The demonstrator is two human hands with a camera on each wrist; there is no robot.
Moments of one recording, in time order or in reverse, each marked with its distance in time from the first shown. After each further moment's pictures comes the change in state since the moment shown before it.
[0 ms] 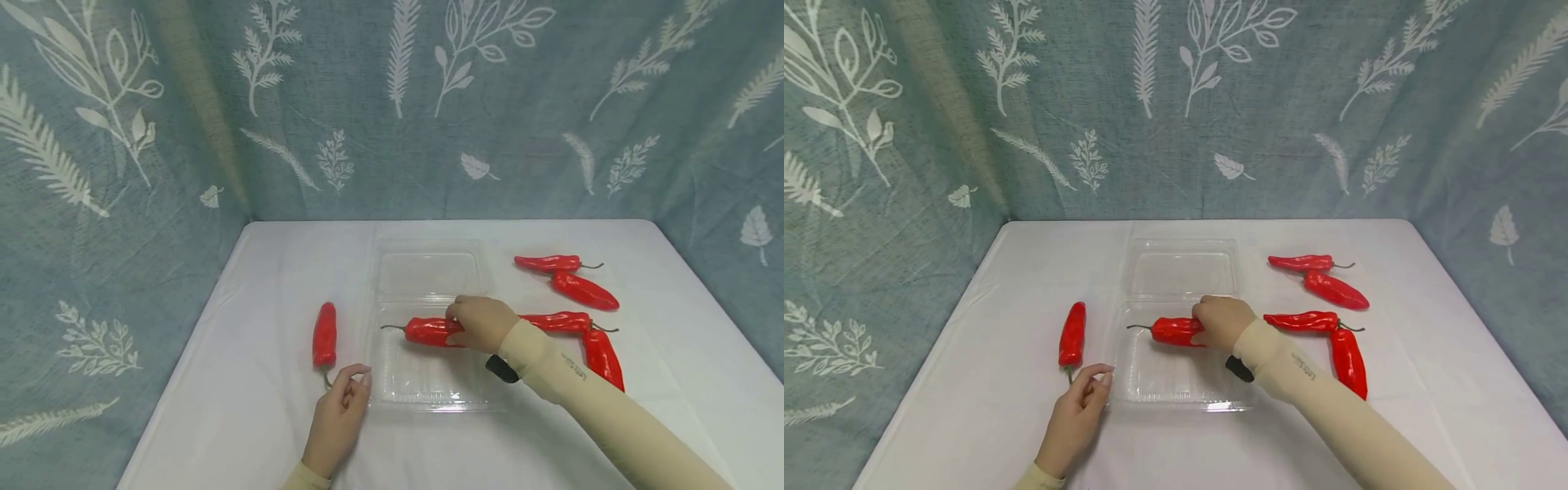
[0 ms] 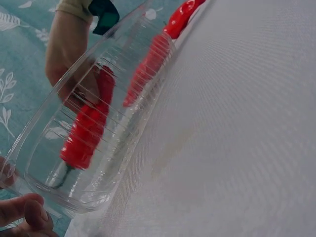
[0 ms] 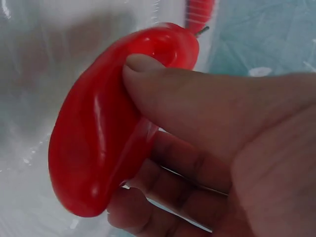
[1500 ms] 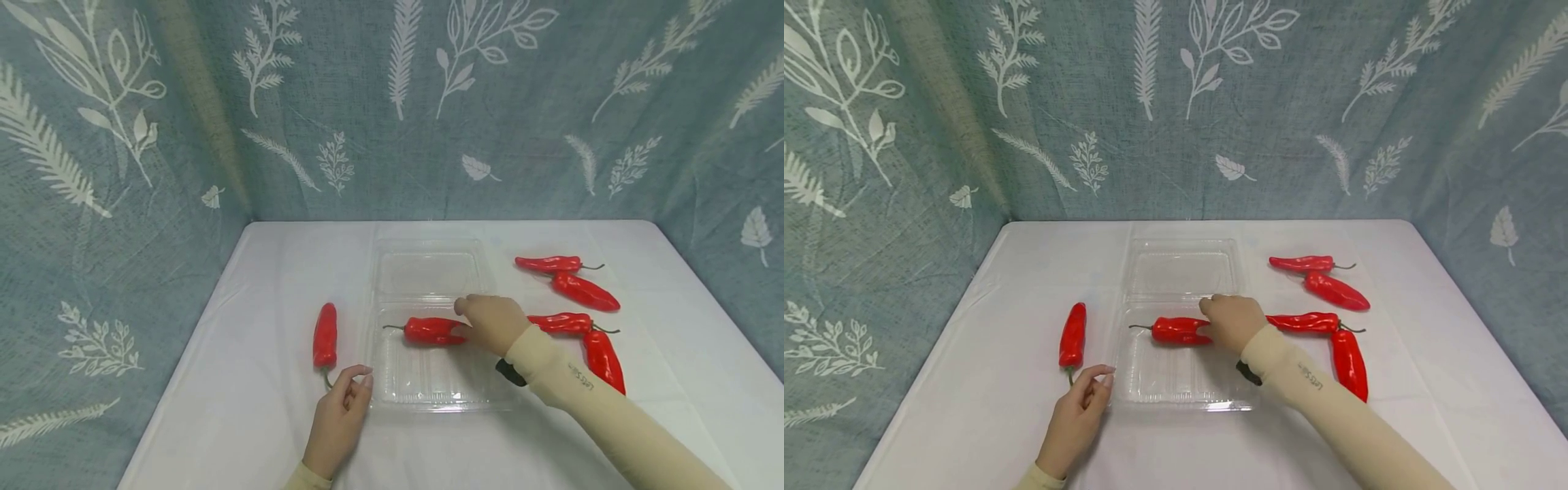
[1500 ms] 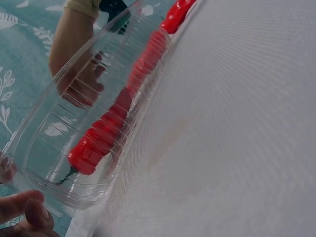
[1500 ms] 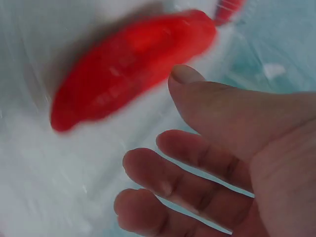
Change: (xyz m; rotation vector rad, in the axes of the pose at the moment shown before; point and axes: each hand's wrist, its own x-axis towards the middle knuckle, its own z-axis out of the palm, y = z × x) left_hand -0.001 0.003 0.001 0.021 -0.001 -0.001; right_hand -0.007 0.013 0.005 -0.133 0.154 -0.029
